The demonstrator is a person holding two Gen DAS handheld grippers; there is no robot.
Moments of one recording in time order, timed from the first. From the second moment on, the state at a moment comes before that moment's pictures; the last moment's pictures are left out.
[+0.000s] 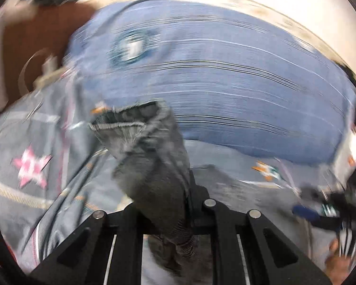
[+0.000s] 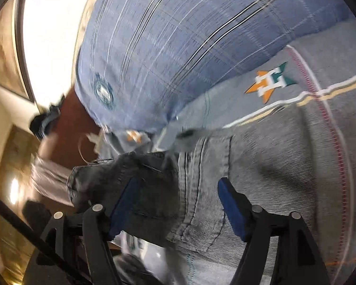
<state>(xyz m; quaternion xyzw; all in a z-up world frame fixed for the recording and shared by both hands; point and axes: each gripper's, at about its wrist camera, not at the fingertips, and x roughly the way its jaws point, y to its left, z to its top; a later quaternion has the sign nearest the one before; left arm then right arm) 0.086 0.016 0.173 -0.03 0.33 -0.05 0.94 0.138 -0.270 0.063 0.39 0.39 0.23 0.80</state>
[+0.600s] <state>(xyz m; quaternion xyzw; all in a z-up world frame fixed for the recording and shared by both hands) 0.054 -0.123 0.081 0.09 0.38 -0.25 0.89 0.159 -0.300 0.026 0.42 0.45 0.20 0.76</state>
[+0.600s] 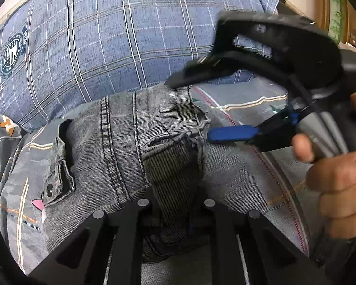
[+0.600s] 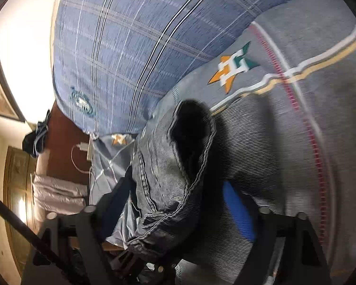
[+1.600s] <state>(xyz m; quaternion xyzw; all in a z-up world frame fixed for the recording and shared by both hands) 0.135 -0.011 0.100 -0.15 0.46 -0.23 0.85 0.118 -0.308 0.069 0.29 0.46 0.10 0.83</state>
